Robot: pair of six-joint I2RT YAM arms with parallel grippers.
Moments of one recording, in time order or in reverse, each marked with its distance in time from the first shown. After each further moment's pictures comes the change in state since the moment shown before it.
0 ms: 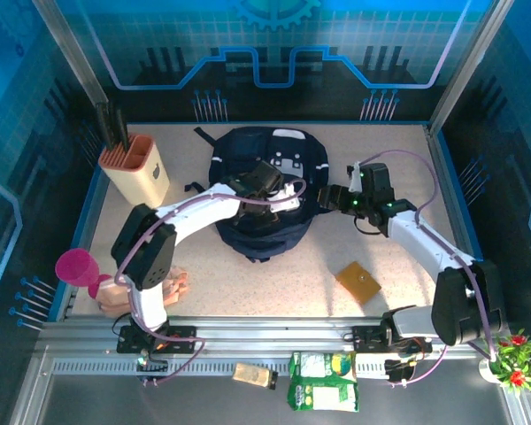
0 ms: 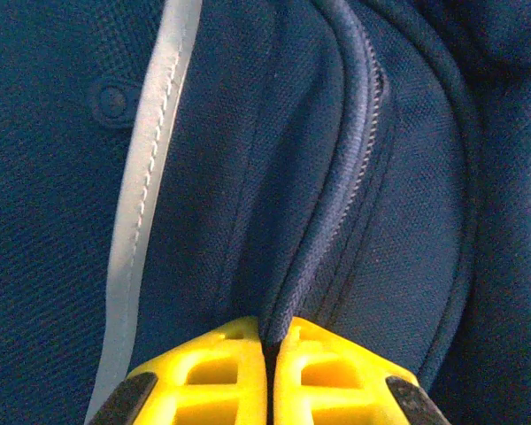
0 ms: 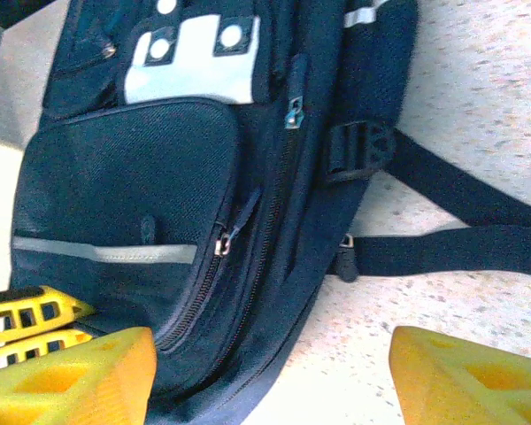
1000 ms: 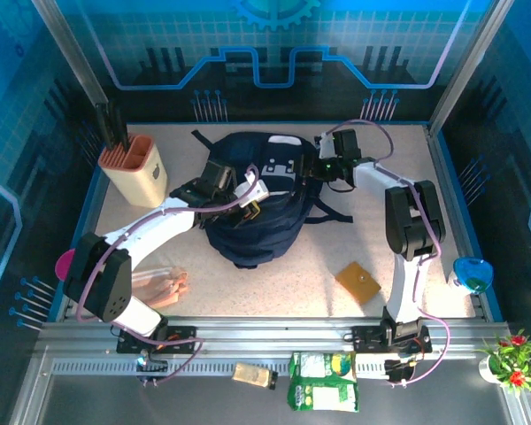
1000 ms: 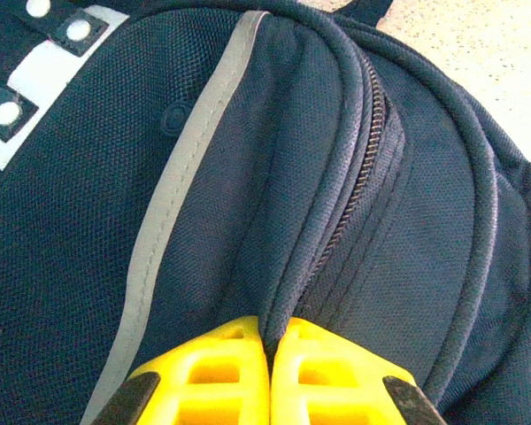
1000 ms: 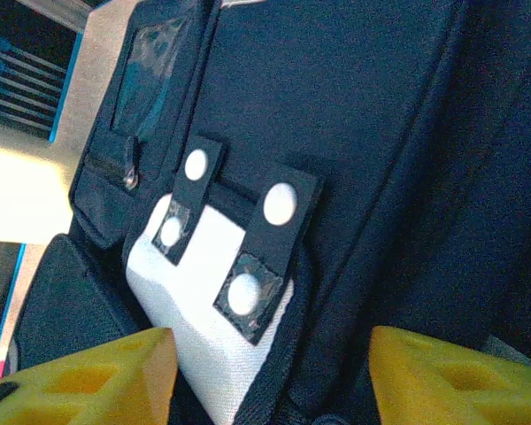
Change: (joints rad) left arm 0.181 -0.299 -0.308 0.233 0.331 -0.084; right arm -0.004 0.664 0.544 0.105 -0.296 -0.050
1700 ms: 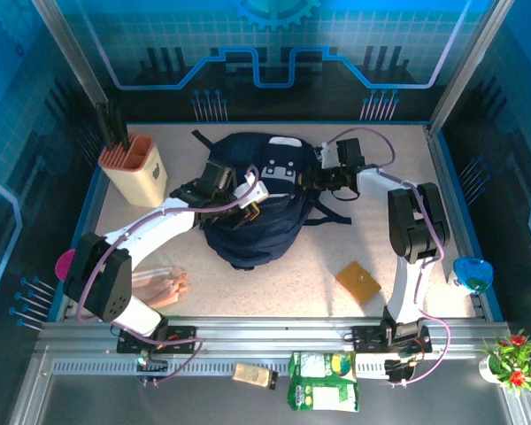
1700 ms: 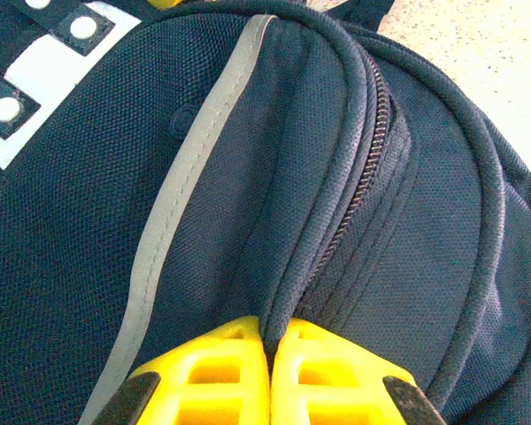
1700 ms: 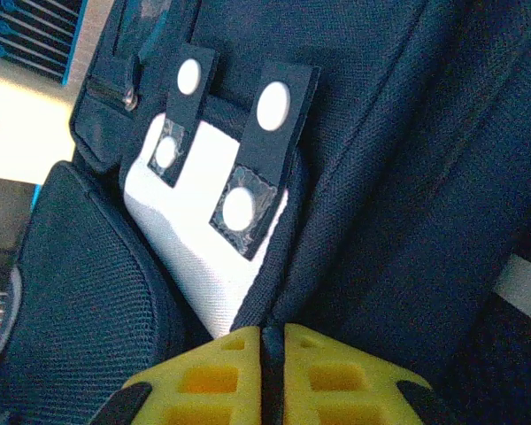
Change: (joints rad) left arm 0.000 0.000 -0.005 -0.008 -0.001 0.000; right arm -0.014 -0.038 -0.100 -0.015 -0.076 -0.078
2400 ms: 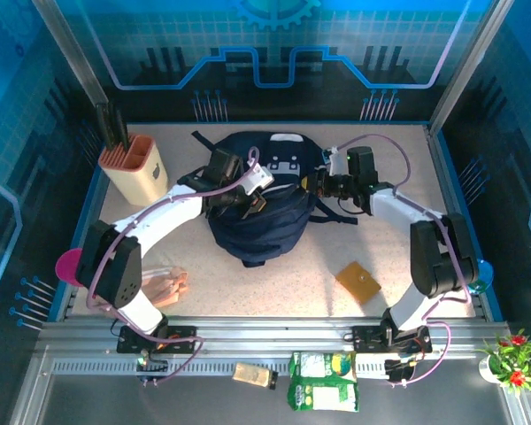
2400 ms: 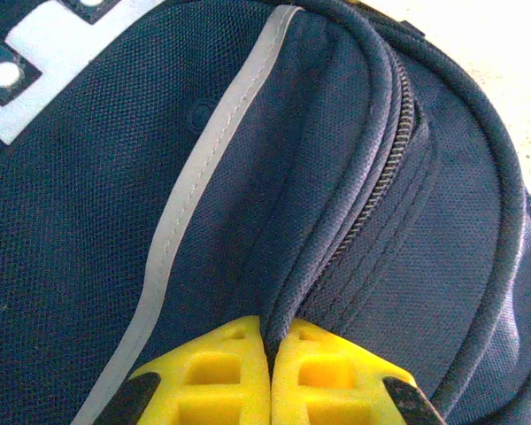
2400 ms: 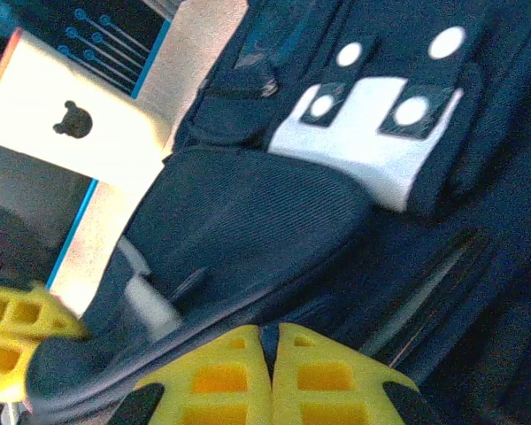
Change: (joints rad) left arm 0.003 0.114 0.172 -0.083 0.021 -0.213; right arm 0.029 -0.344 -0.304 0.179 0.031 0.060
